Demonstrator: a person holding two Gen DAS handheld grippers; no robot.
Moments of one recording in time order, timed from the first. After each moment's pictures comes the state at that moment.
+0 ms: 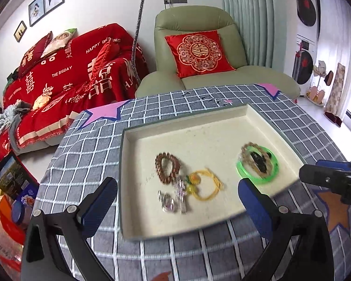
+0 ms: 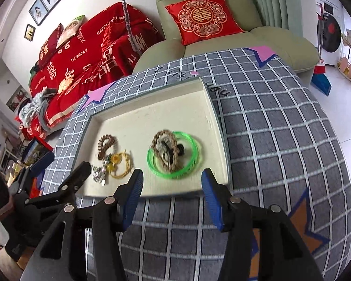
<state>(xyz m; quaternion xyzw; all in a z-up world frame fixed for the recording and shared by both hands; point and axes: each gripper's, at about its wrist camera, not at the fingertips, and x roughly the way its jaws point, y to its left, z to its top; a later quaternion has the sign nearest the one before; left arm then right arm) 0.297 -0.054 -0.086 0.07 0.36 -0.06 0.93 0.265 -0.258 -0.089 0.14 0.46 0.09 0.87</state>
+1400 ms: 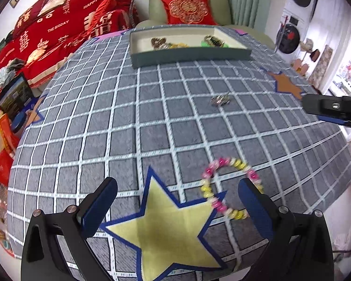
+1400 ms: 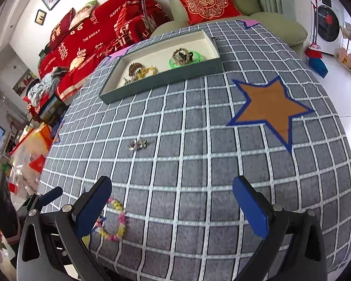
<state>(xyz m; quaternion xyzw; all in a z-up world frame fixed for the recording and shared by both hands) 0.065 -0.018 -0.143 0.04 0.48 -0.08 0.87 0.059 -0.244 -0.104 0.13 0.49 0.12 0.86</state>
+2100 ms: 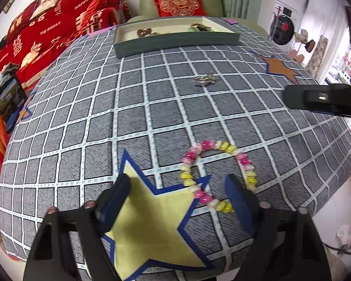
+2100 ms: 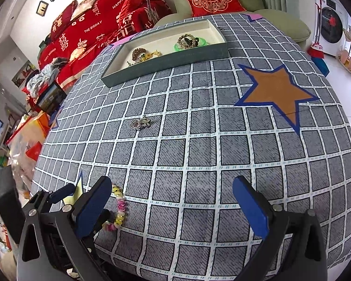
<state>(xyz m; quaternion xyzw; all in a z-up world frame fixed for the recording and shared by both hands) 0.051 -0.041 -0.160 0.06 0.48 -0.11 0.87 0.050 -0.229 -0.120 0.11 0.50 0.12 0.85</state>
